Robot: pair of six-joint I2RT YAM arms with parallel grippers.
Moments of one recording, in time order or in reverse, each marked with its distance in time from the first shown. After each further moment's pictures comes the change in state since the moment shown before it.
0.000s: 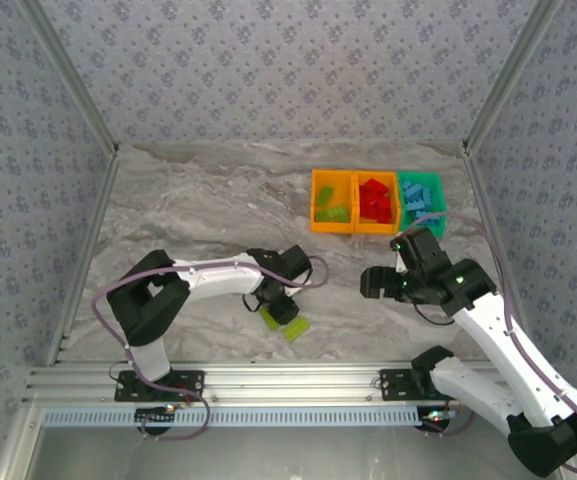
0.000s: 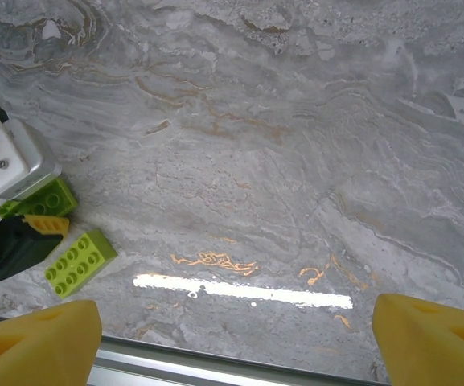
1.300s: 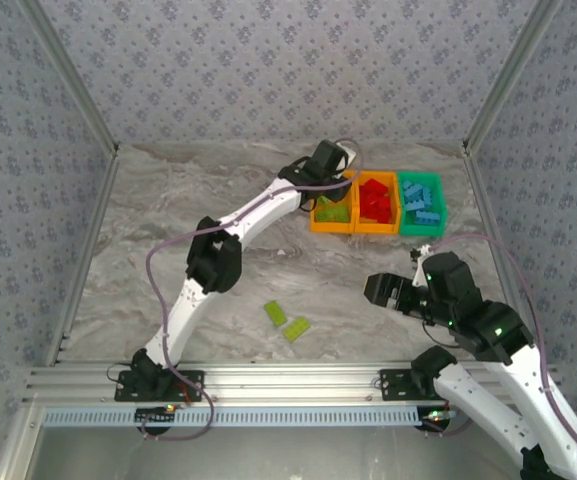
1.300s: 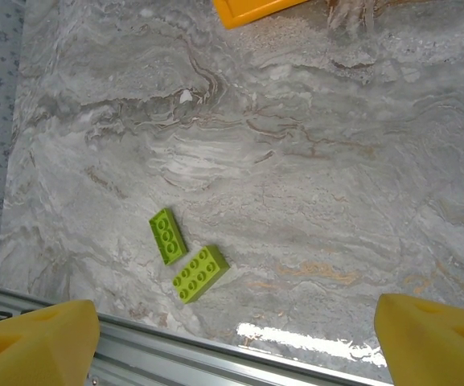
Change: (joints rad) left arm 0.227 0.710 1.312 0.093 -0.145 0.064; right arm 0.055 -0.309 -0.072 0.085 -0.072 0.227
